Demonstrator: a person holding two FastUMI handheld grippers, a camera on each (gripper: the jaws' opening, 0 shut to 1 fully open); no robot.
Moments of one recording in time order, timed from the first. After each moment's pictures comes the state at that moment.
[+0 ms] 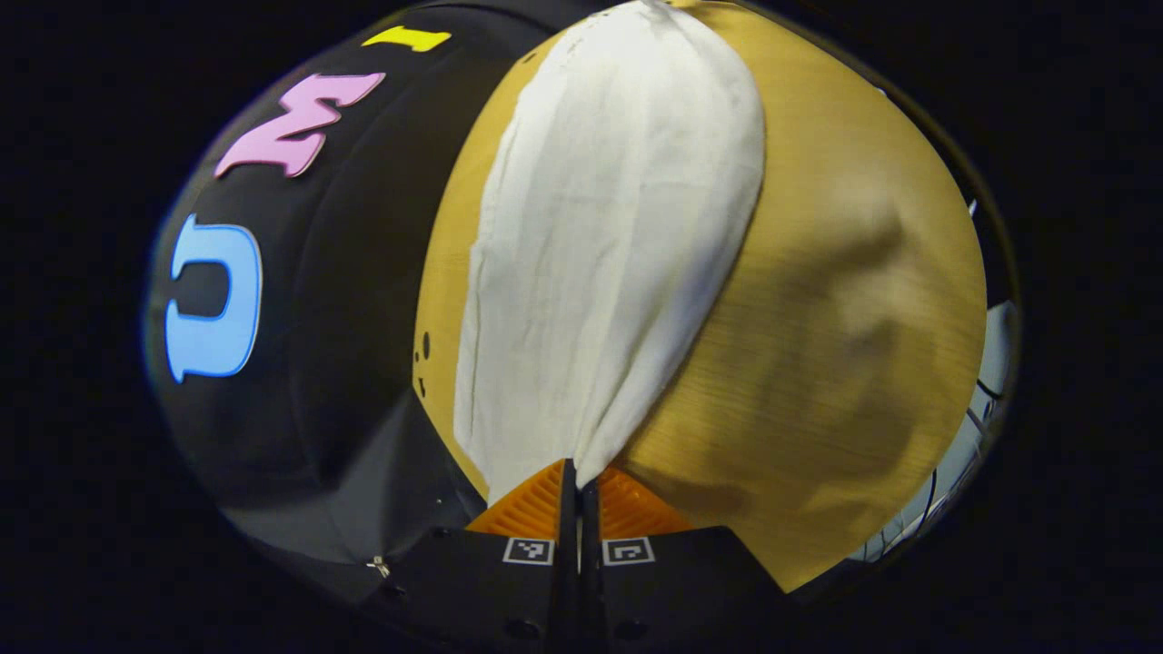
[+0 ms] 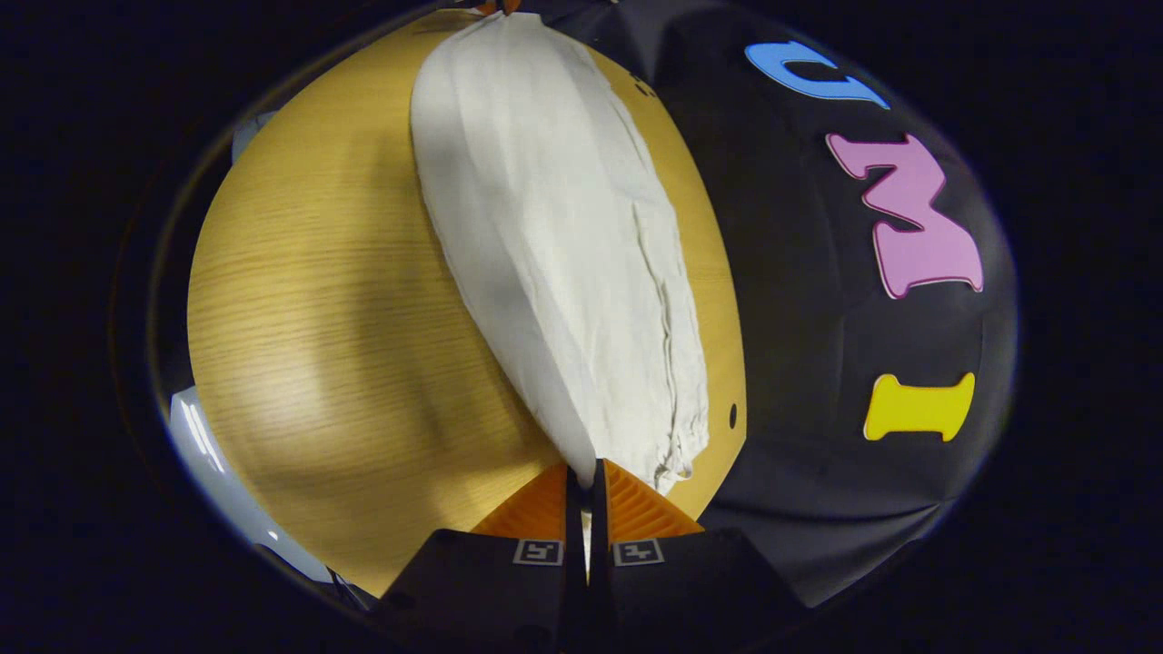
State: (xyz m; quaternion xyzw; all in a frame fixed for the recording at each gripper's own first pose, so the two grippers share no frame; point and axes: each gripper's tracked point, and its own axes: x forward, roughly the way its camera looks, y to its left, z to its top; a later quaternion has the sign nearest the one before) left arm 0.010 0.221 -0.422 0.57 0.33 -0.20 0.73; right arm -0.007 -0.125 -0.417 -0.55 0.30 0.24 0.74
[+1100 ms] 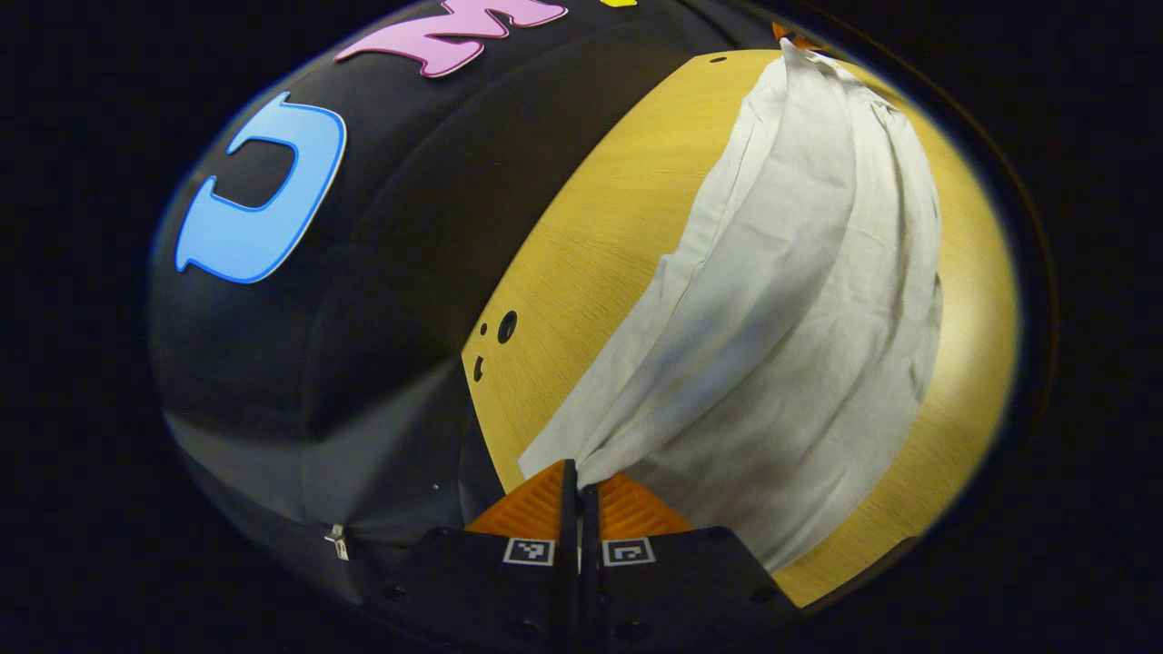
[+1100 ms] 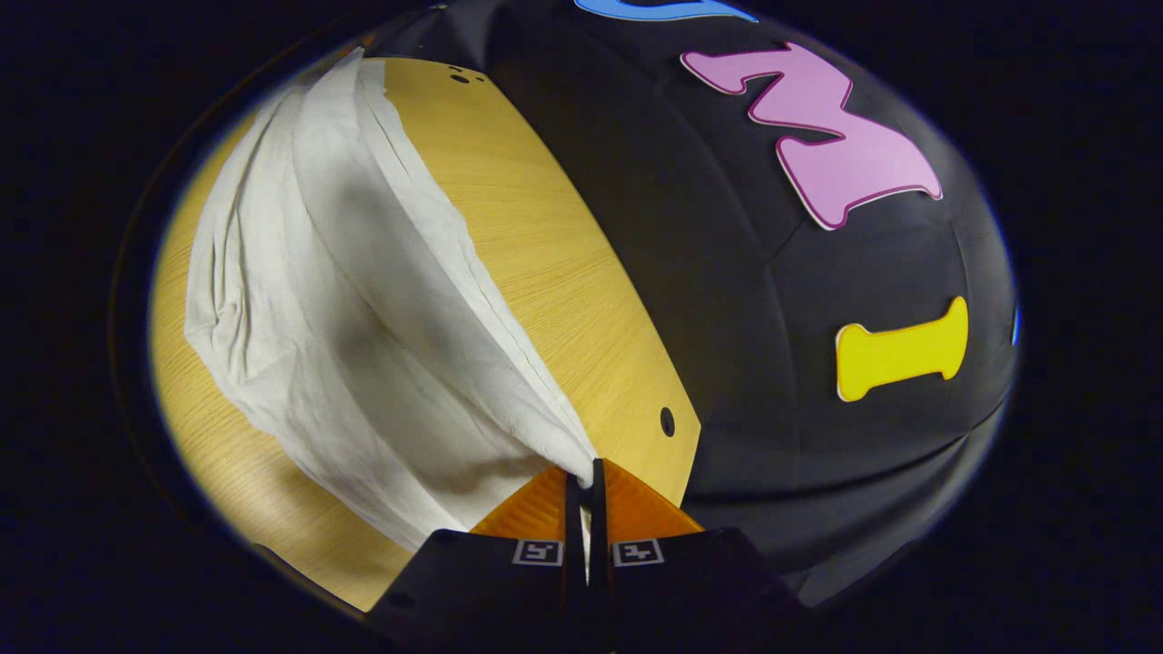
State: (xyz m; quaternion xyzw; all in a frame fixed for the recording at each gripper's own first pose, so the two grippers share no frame) left arm 0.163 0.226 -0.401 0.45 0.35 -0.11 0.81; right arm 0.170 -0.119 -0.418 -0.47 0.33 0.13 0.81
